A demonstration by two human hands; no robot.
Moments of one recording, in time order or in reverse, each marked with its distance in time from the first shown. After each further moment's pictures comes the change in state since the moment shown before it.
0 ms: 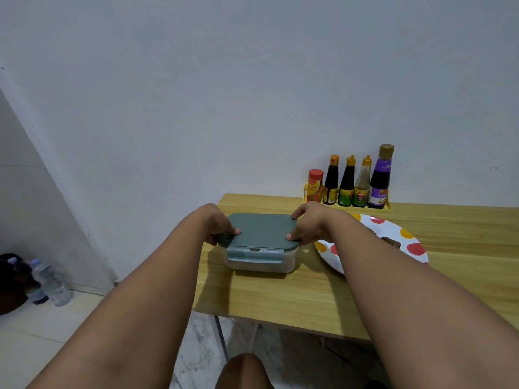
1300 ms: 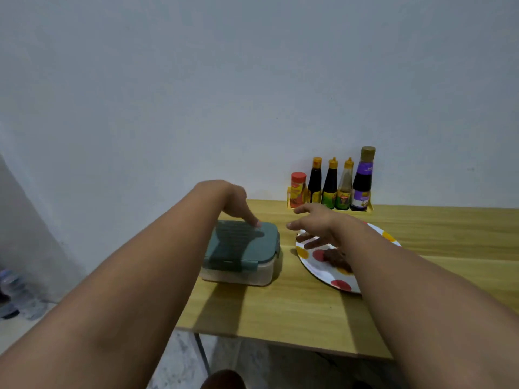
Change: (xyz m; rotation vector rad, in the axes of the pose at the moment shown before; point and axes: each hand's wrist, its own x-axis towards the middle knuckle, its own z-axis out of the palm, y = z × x) left_hand 0.001 0.102 0.000 0.679 -0.045 0.260; right_hand 0.016 0.036 -0.041 0.165 0.020 0.003
